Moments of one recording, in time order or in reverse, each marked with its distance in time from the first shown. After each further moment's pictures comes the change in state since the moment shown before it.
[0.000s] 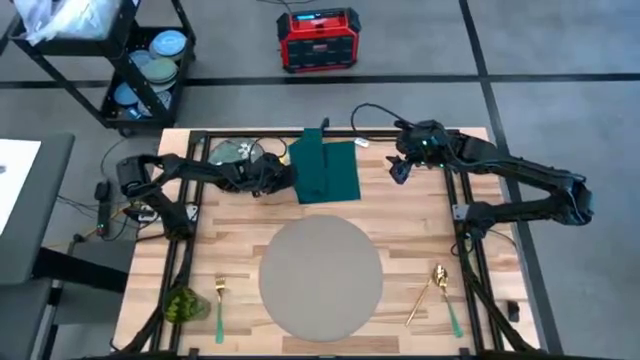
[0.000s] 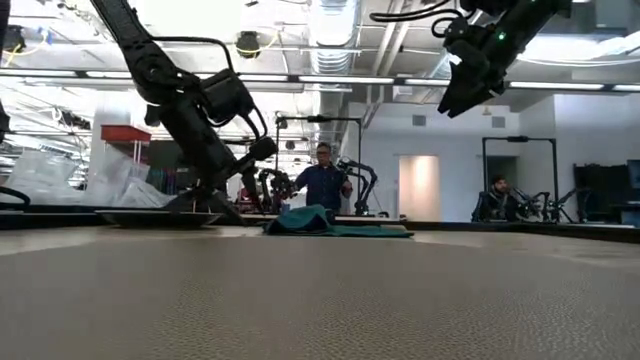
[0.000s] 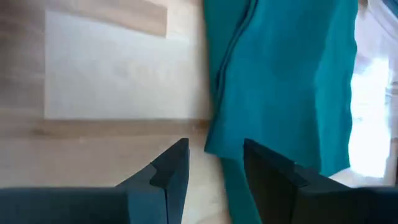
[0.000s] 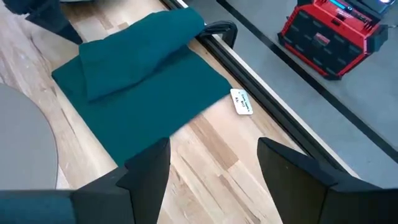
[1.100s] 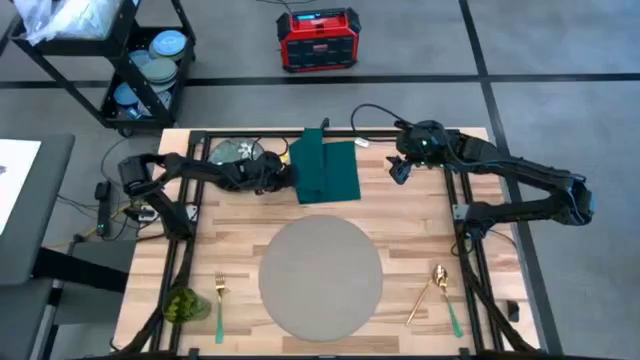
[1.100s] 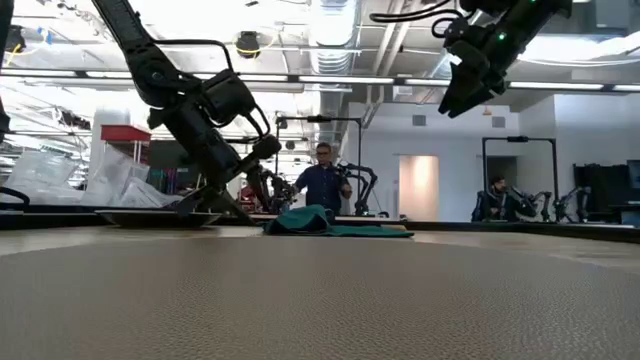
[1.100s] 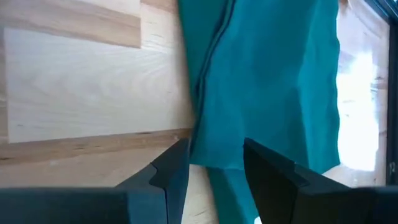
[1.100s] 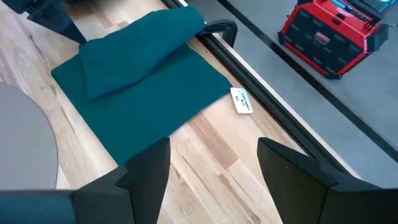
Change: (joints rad) left arm 0.002 0.011 0.000 0.054 0.020 0.053; right arm 0.000 0.000 0.000 -0.005 0.000 0.000
